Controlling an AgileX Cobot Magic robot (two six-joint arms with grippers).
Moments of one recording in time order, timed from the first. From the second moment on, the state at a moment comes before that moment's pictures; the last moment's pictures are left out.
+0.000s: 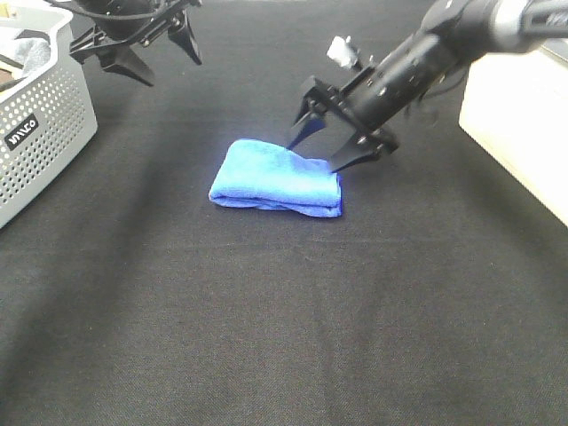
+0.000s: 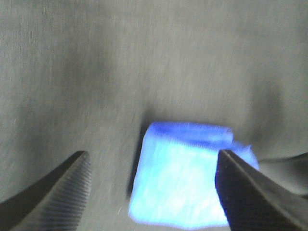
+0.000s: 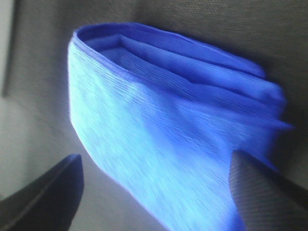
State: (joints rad) left arm -0.20 2.26 -2.12 -0.35 1.02 -0.24; right arm 0.23 2.35 -1.89 0.68 1.03 -0.29
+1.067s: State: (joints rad) left arm -0.21 1.61 -1.73 -0.06 1.21 -0.07; right arm 0.23 1.77 -1.68 0.31 1.21 -0.11
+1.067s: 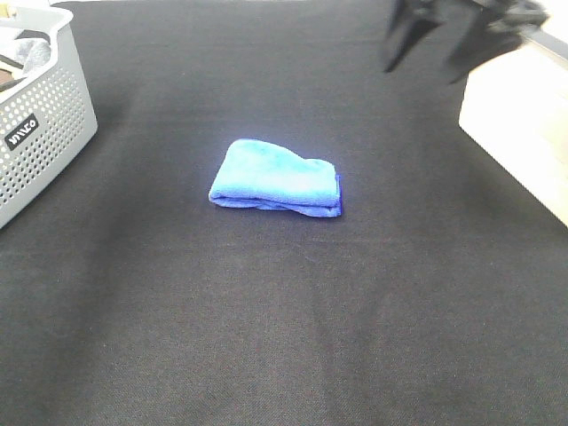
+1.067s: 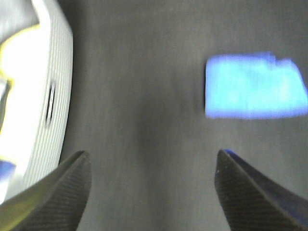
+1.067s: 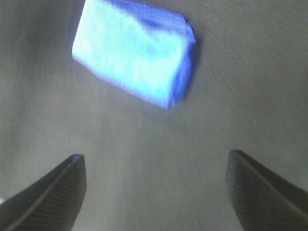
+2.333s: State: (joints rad) left arm -0.21 0.15 -0.55 -0.07 1.16 0.08; right arm 0.23 0.30 -0.58 0.05 1.14 -0.09
